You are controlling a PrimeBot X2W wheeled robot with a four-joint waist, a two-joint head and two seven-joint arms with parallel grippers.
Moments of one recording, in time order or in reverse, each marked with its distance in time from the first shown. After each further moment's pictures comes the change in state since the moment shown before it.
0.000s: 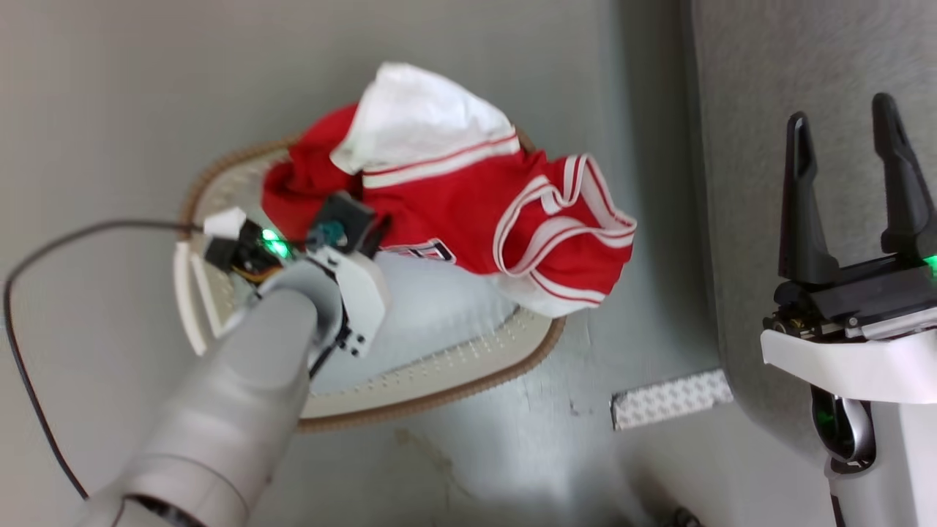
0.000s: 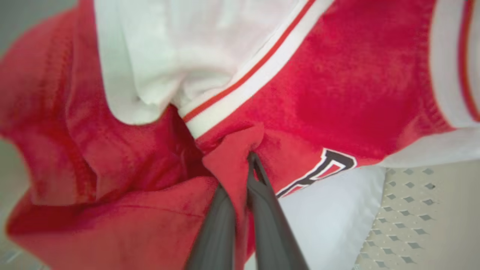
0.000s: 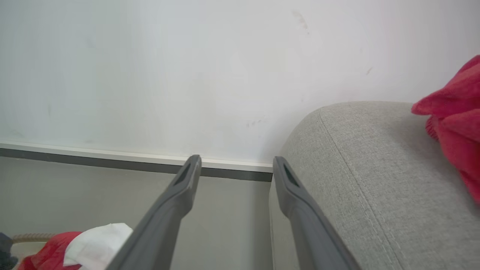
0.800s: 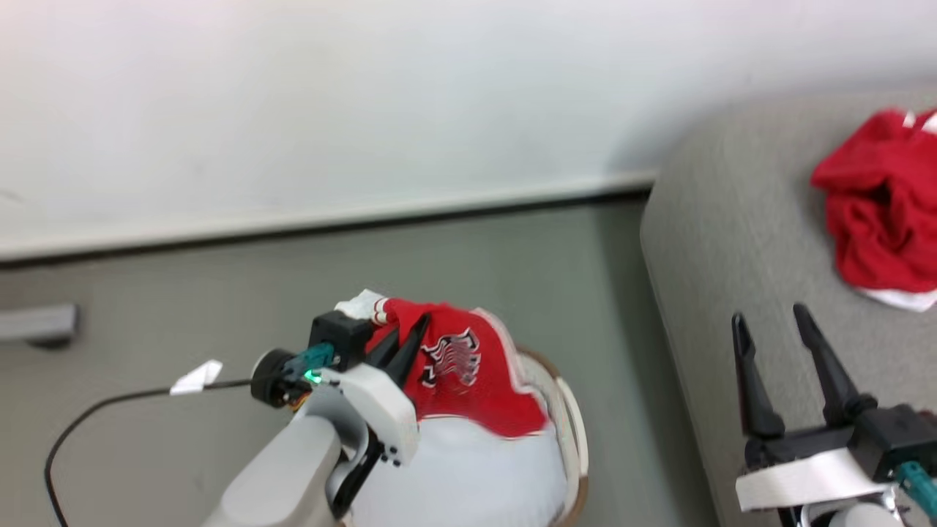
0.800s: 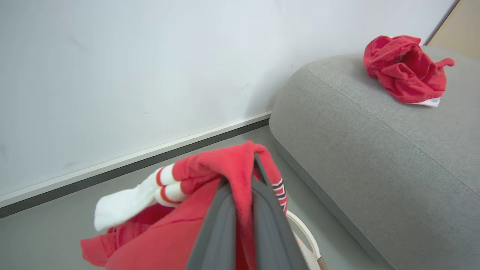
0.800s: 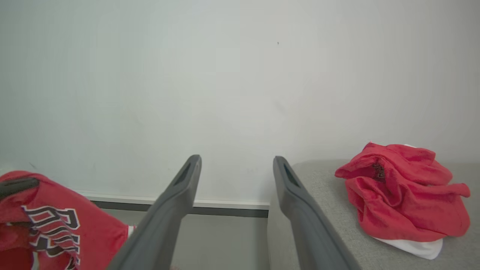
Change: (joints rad) left arm 0.404 0.046 0.078 -0.457 -0.247 0.011 -0.011; right arm 0.257 0.001 -0.017 0.236 -0.036 0.000 0.000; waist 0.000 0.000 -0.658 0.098
